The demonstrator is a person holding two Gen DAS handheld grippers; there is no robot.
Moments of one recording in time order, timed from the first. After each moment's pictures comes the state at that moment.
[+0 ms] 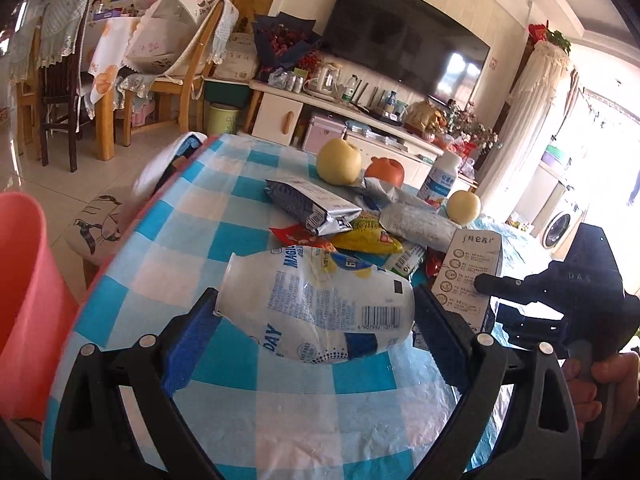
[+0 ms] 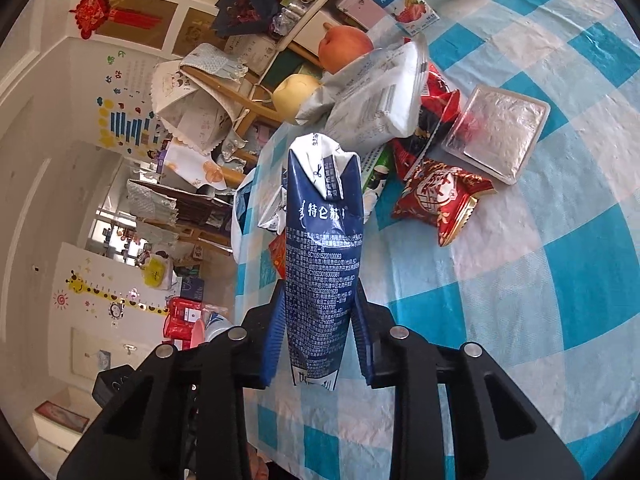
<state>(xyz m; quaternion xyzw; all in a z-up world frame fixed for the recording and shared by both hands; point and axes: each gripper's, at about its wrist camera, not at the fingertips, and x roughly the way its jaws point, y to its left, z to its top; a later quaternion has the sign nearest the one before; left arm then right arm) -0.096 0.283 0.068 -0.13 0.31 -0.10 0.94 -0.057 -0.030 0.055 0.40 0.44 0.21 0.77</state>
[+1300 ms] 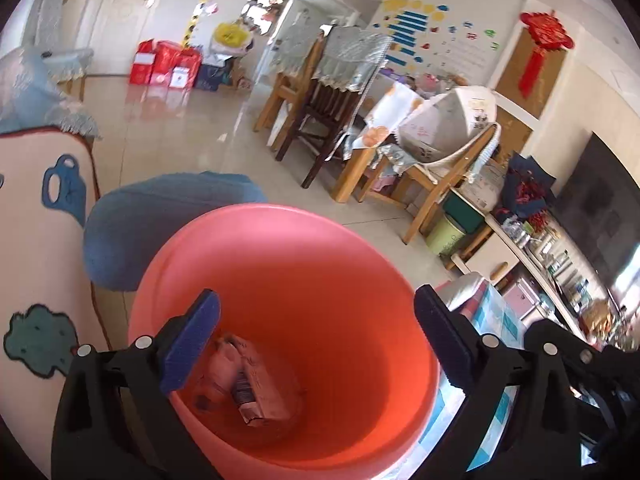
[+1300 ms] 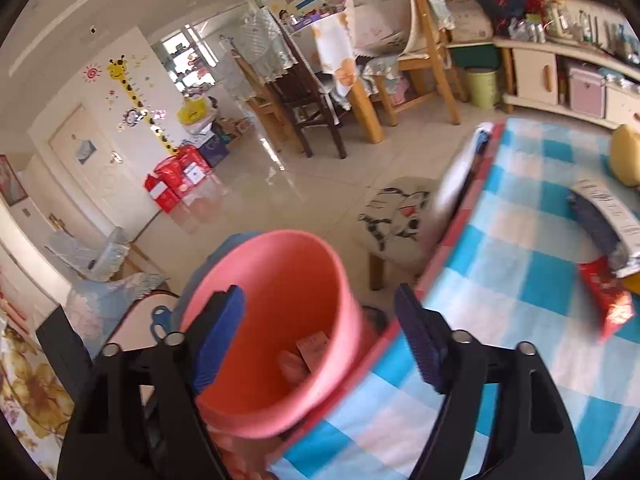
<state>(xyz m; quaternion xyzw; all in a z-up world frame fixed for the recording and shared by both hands) -0.173 0.485 0.069 -0.30 0.18 0.32 0.88 -0.064 0.324 0.126 0.06 0.40 0.38 0.83</state>
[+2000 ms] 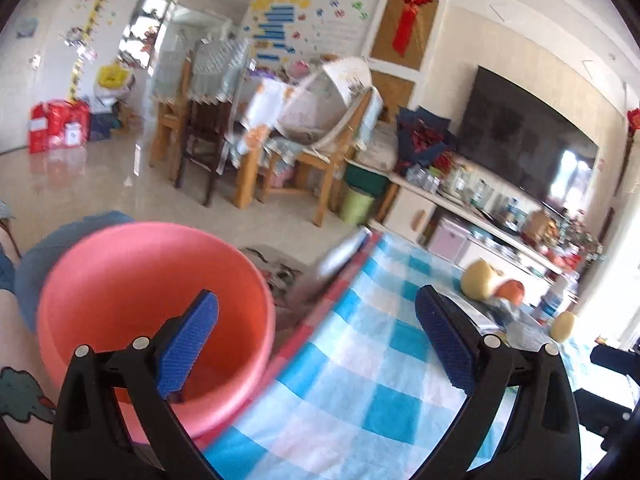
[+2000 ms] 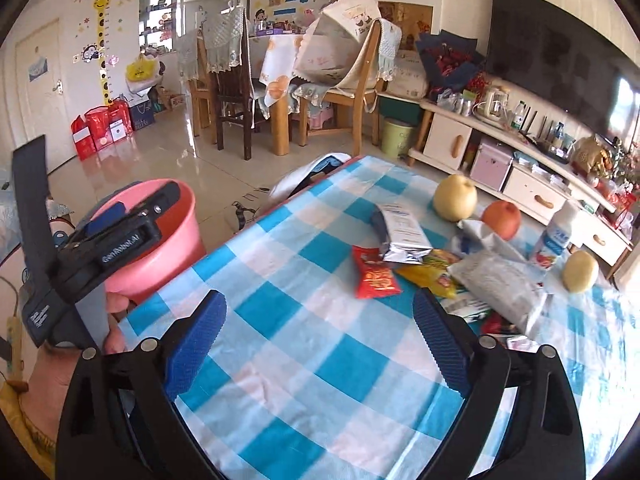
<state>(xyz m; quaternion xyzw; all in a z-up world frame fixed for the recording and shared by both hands) -0.144 0.381 0.099 -0.19 0.19 0.14 0.95 -0.121 0.163 0.153 -0.12 0.32 0.26 0.90</state>
